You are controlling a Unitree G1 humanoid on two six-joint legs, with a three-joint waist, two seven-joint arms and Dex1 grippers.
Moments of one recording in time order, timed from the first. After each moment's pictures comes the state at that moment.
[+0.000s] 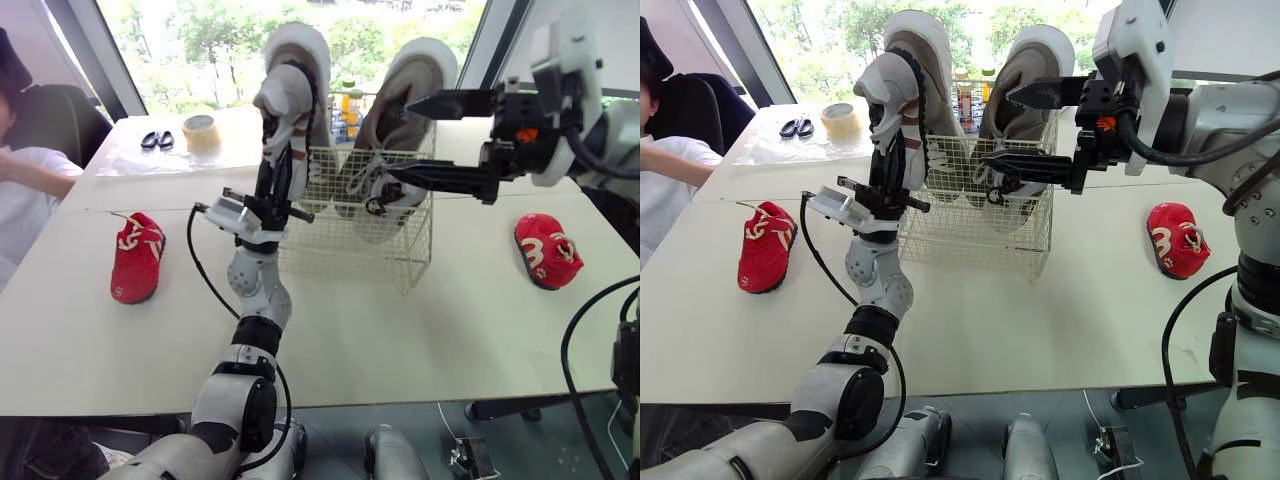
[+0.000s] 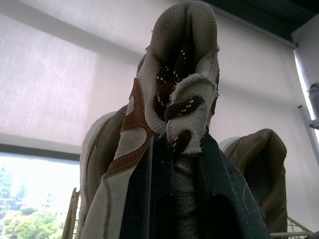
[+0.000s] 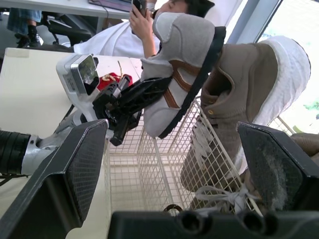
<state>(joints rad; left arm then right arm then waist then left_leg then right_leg) -0.79 -0.13 0.19 0.78 -0.42 -1.06 -0.71 -1.00 -0.93 -0.09 -0.29 0.76 0.93 0.94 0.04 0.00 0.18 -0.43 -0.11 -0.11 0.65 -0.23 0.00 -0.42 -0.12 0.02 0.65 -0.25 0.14</state>
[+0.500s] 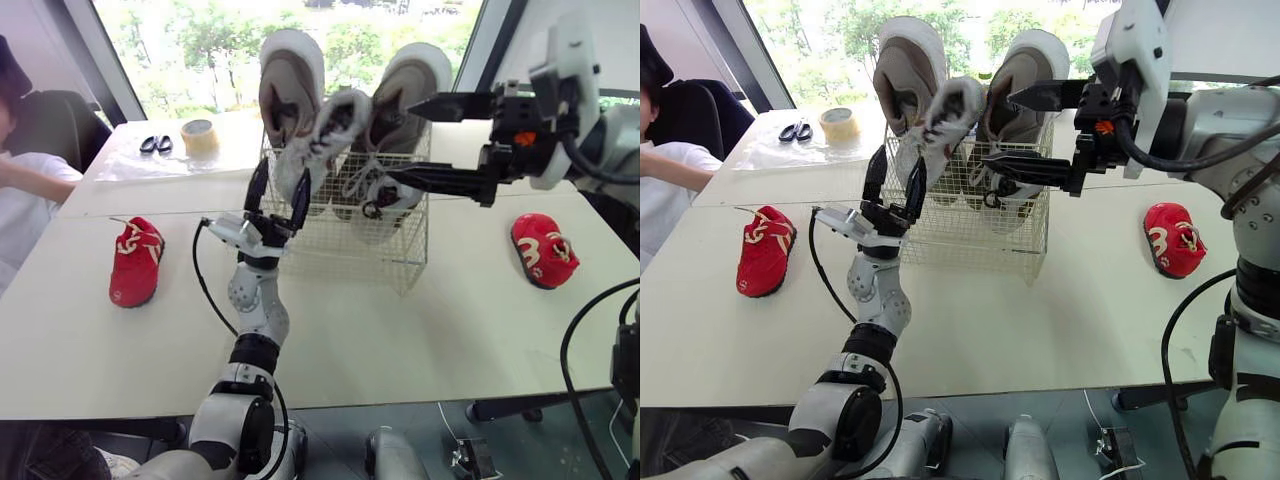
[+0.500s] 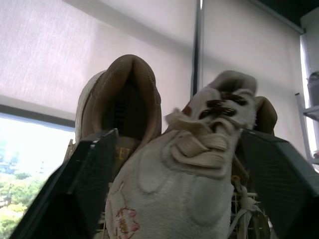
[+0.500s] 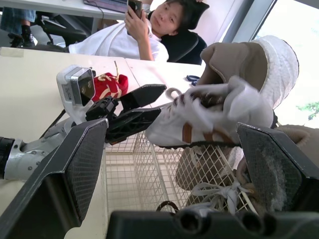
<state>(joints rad) -0.68 -0.14 0.17 0.66 -0.44 -0.88 -0.68 -0.98 -0.92 -0.10 -0.31 0.76 0.92 0.92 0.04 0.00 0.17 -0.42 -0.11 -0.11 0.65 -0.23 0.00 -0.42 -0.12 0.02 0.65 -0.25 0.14</state>
